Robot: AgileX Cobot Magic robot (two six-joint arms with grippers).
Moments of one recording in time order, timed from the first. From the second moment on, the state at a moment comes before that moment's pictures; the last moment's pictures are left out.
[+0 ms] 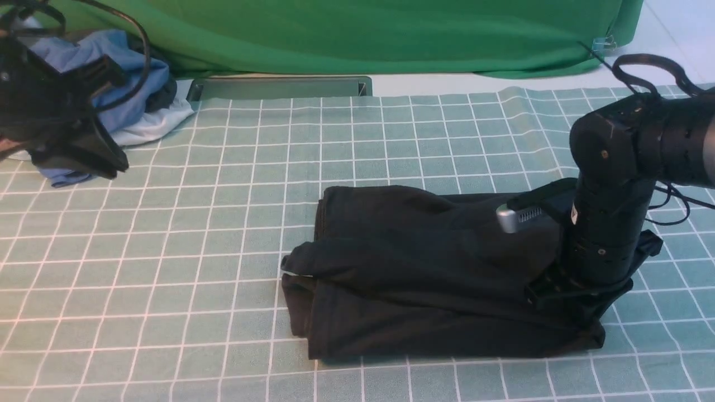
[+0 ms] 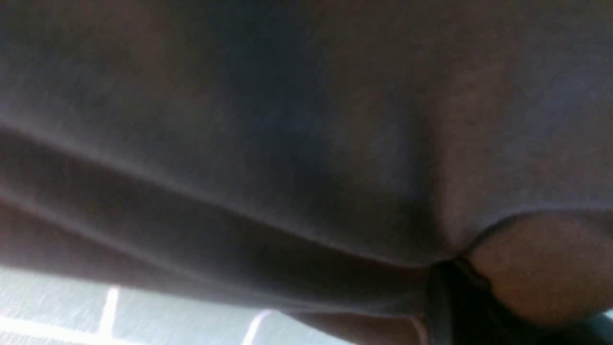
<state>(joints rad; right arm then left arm) 0.37 1.84 -1.16 -0.08 1.10 0.16 0.14 1.58 -1.40 -0.38 1.19 -0.11</state>
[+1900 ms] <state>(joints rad) 0.60 1.32 -1.57 0.06 1.19 -0.10 0.07 1.57 -1.37 -0.32 1.03 -0.13</state>
